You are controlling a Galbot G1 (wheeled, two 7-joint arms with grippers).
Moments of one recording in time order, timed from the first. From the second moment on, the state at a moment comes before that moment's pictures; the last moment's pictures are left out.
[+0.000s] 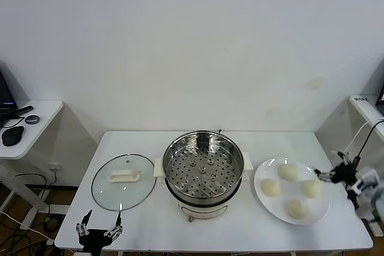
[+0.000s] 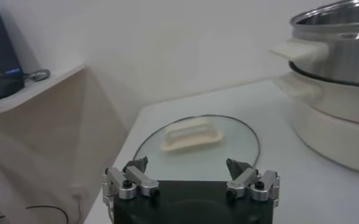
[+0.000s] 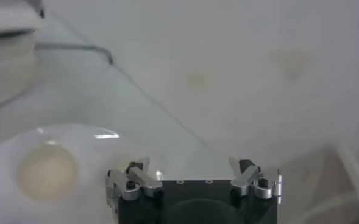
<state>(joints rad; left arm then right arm) 1.80 -1.48 -0.69 -2.14 0.08 0.22 0.01 -1.12 0.72 0.76 1.64 -0.10 -0.26 -0.77</state>
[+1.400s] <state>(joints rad) 1.79 -1.49 -0.72 -2.10 0.06 0.22 0.01 -0.20 0.87 -0.24 0.89 -0.57 0.06 -1.29</state>
